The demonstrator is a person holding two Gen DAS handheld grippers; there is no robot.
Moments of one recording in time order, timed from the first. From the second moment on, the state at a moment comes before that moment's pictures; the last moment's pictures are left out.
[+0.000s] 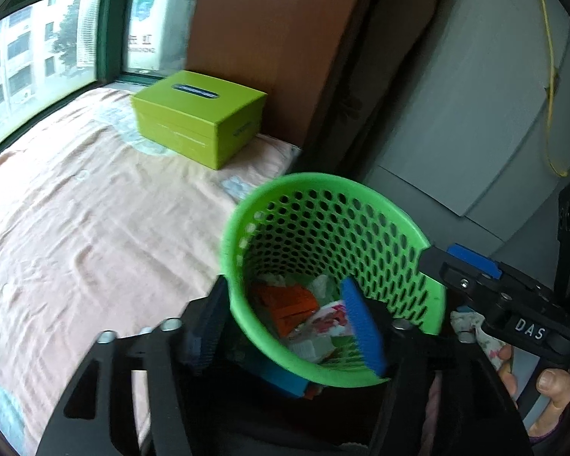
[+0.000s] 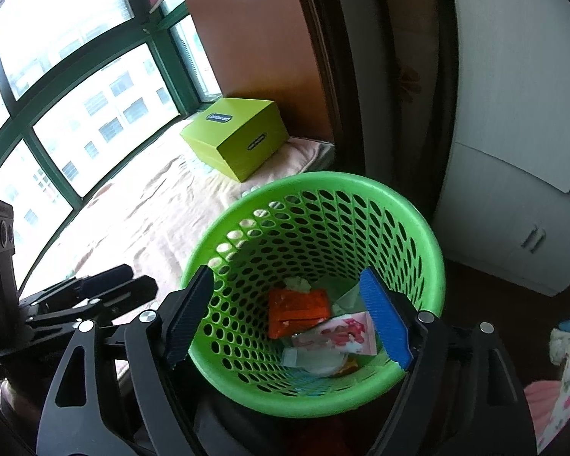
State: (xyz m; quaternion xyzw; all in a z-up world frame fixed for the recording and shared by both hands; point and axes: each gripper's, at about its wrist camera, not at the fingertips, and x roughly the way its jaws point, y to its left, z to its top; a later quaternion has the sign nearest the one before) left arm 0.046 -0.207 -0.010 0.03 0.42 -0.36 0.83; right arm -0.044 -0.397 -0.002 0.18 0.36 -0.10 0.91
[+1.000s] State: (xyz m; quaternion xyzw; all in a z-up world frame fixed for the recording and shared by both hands) left arm 0.063 -0.070 0.035 -0.02 0.36 -0.13 0.92; right arm 0.005 -0.303 0.025 0.11 0.33 0.01 0.94
